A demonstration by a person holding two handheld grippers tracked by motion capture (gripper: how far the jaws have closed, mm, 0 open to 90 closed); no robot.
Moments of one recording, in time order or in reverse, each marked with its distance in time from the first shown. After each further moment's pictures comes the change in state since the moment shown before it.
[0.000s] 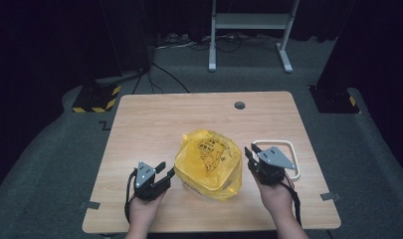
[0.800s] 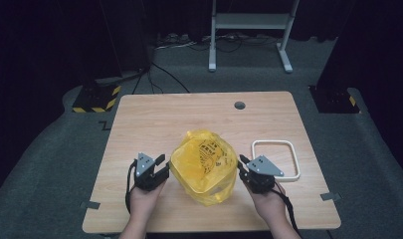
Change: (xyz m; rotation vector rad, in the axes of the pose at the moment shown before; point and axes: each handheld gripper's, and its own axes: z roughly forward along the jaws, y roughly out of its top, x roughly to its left) left arm 0.028 0.011 0.027 0.018 0.005 -0.060; right arm 0.028 -0.024 -0.002 0.028 0.122 -0.040
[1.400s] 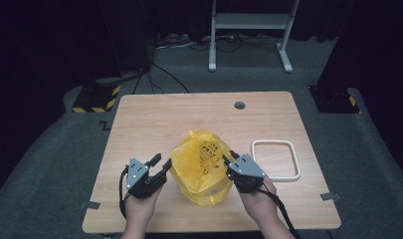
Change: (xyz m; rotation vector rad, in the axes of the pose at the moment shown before) left arm -0.033 0.013 -0.045 -0.151 0.008 0.082; right arm 0.033 0.038 0.000 0.002 -0.065 -0.145
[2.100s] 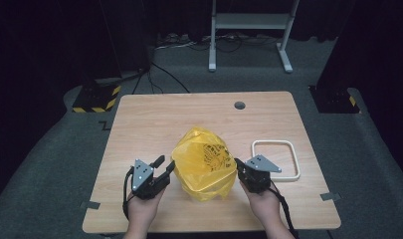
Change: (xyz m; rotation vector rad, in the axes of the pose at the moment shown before) left arm -0.007 -0.004 0.002 0.022 -0.007 0.031; right arm -0.025 -0.049 0.019 0.050 0.113 0.271
